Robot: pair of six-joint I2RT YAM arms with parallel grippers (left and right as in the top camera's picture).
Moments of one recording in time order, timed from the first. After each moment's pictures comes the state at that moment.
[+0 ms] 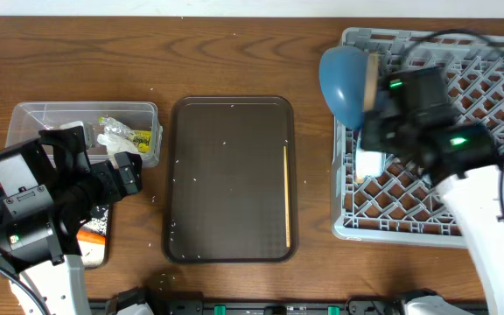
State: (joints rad) left arm 0.39 0.96 1.06 -1.02 0.41 0.04; right arm 0.19 1.36 1.35 -1.00 -0.04 0.31
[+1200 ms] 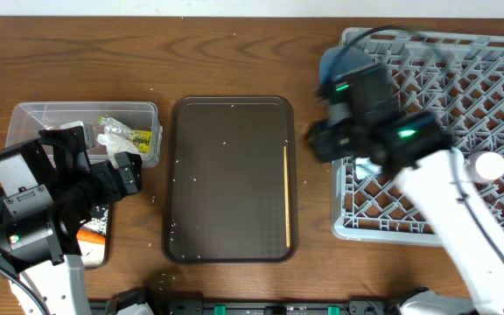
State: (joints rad) left arm 0.39 0.96 1.06 -1.02 0.41 0.04; right arm 0.51 1.49 1.41 -0.99 -0.13 0.28
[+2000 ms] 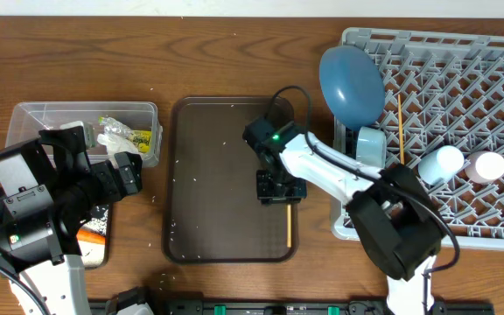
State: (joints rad) left arm 0.39 0.96 1.06 -1.02 0.41 0.04; right arm 0.71 2.04 1.38 -1.00 -0.17 0.68
